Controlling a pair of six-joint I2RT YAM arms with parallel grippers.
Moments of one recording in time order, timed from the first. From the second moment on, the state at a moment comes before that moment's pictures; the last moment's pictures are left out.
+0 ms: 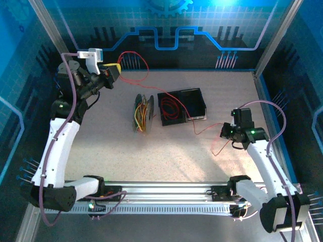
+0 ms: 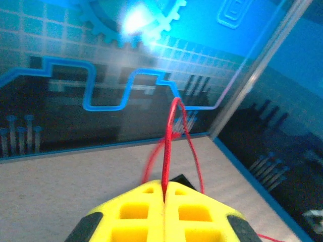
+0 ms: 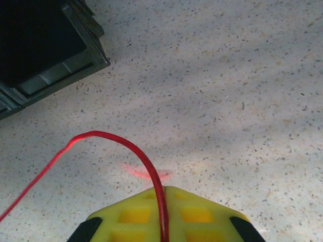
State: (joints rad) left arm -0.07 1.19 1.41 -0.33 0.49 -0.34; right arm 0.07 0.98 0.78 -0.80 -0.01 0.38
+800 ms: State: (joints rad) left arm -0.62 1.38 1.17 0.17 0.15 -0.39; right arm -0.03 0.72 0.92 -0.72 -0.47 0.40
